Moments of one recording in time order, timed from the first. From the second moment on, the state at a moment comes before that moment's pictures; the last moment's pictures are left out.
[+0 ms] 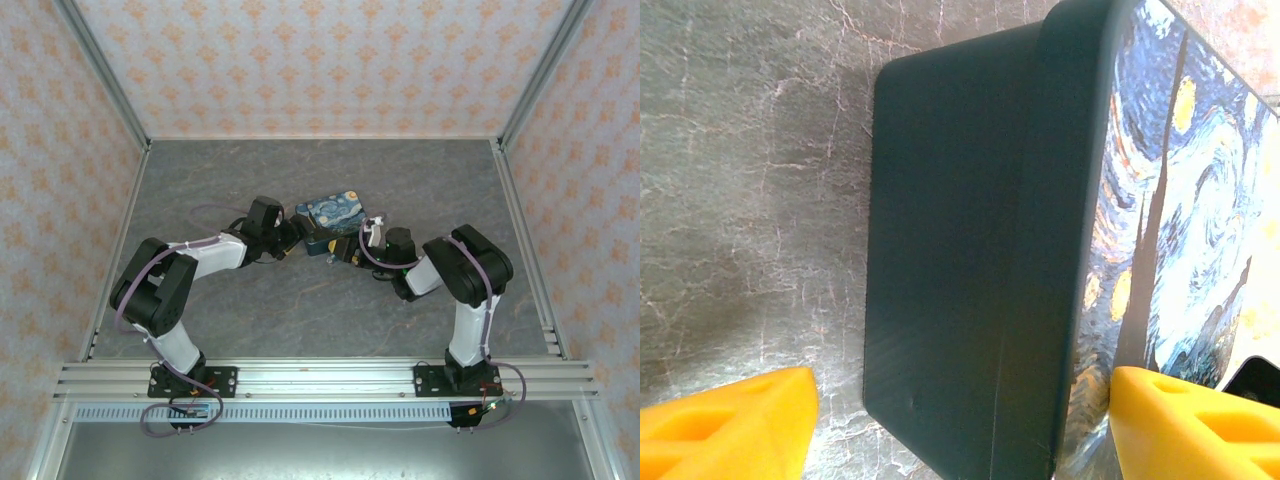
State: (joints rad) left arm -0.41 1.70 0.86 0.05 0.26 -1.09; right arm 0.46 1.92 0.53 1.09 -0.60 0.83
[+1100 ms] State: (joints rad) left arm -0.41 1.70 0.86 0.05 0.26 -1.09; right arm 0.45 1.92 0.52 1.04 -0.59 0.82
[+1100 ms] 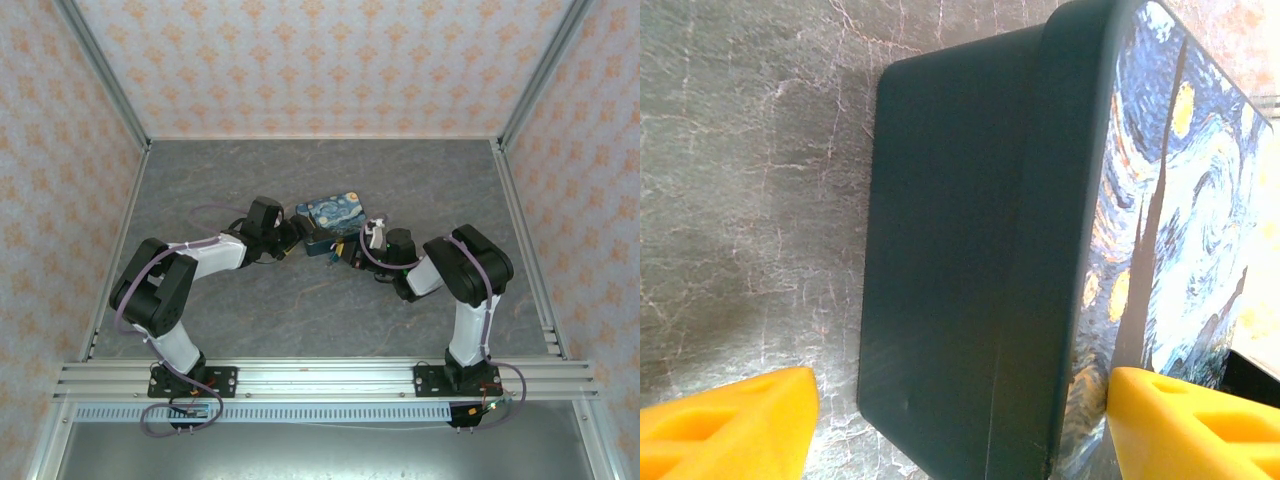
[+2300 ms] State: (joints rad) left arm -0.44 1.66 0.79 0.09 0.24 -1.13; right arm 0.42 1.85 0.42 1.13 -0.41 1.03
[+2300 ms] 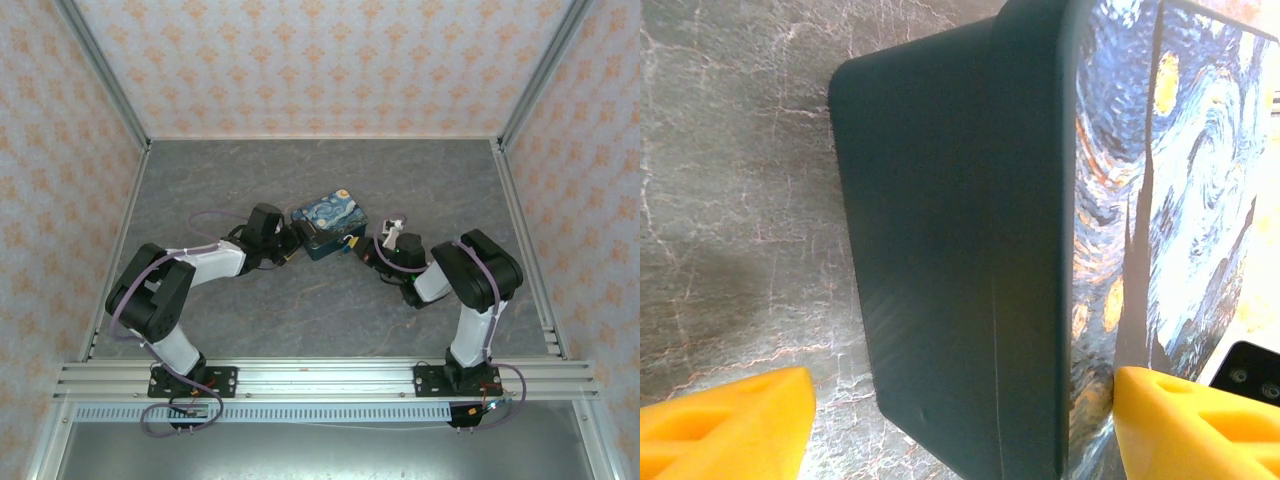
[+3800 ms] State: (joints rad) left arm -0.45 0.88 0.74 -0.39 -0.29 -0.71; right arm 0.46 1.13 0.78 -0.73 -0.46 0.61
